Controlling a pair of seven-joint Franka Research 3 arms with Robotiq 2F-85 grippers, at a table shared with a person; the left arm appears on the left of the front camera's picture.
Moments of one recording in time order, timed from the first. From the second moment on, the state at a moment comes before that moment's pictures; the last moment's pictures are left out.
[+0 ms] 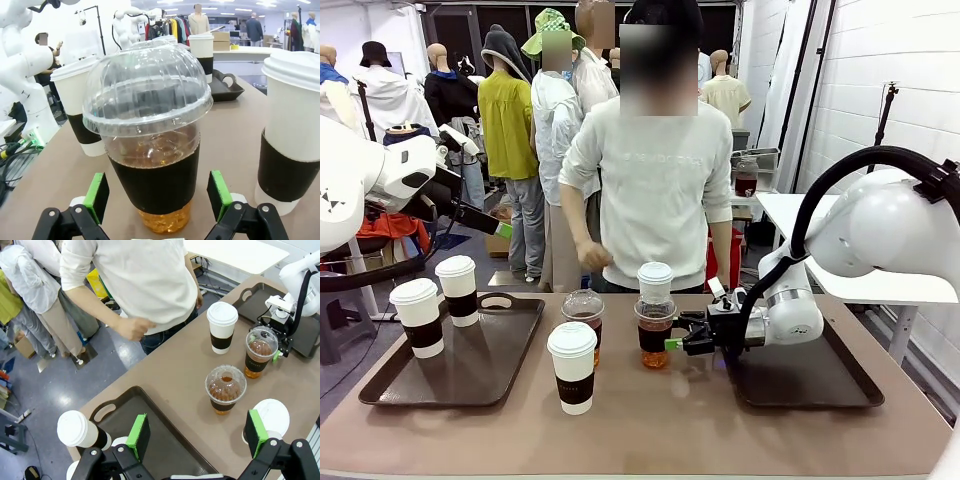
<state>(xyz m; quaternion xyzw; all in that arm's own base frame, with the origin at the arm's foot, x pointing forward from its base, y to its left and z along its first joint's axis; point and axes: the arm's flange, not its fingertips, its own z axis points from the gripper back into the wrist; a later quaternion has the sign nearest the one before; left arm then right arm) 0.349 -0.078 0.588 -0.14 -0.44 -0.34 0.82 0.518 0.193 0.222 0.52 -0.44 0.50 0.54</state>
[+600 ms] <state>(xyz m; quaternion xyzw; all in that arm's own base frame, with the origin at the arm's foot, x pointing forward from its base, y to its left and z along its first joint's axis) 0.349 -0.078 0.588 -0.14 -0.44 -0.34 0.82 0.519 0.210 0.224 0.53 -0.42 0.50 0.54</state>
